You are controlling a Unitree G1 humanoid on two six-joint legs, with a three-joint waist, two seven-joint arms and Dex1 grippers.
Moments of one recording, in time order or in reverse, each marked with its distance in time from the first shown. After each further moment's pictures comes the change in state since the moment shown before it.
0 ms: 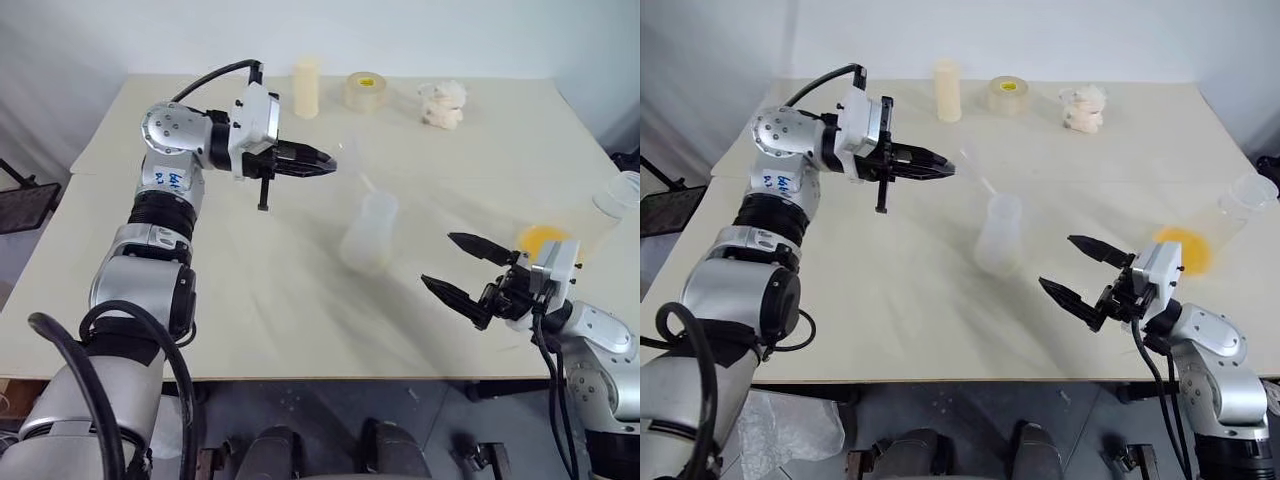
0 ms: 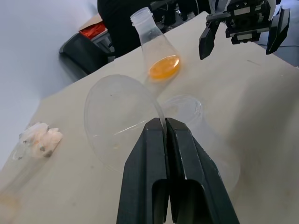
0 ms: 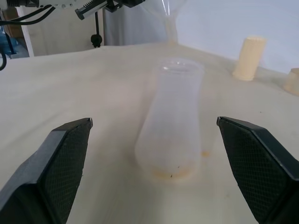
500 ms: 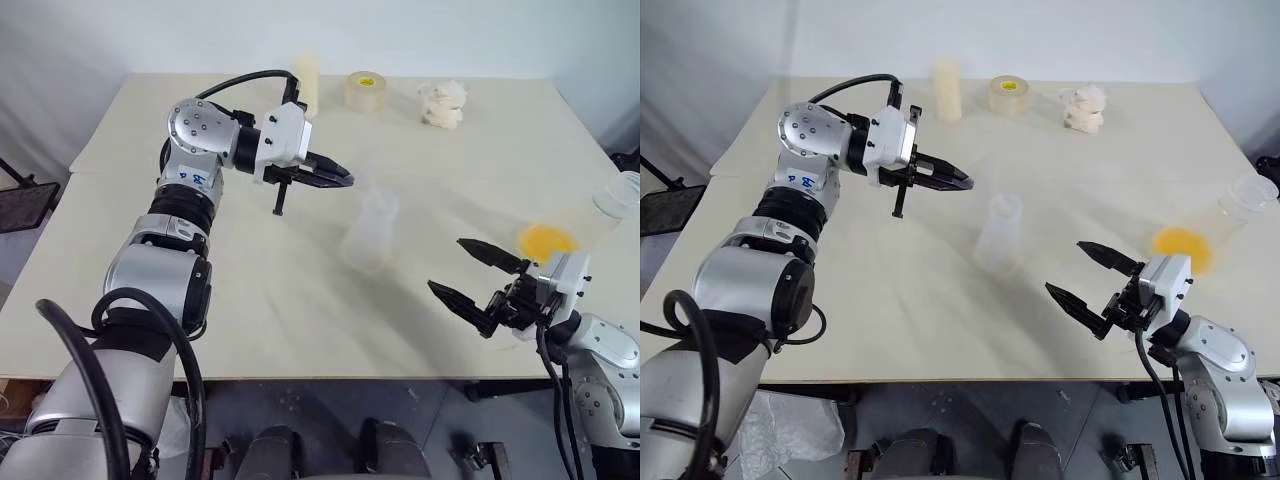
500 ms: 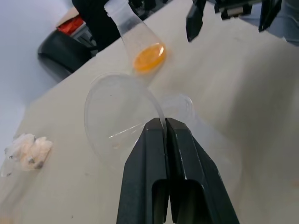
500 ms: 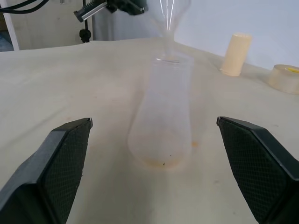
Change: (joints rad) left arm -0.065 -0.057 -0.026 0.105 0.132 -0.160 0.001; right arm 0.060 0.006 -0.025 -0.020 -0.011 -0.043 -0.023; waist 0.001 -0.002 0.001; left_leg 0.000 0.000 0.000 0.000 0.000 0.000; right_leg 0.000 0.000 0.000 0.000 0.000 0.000
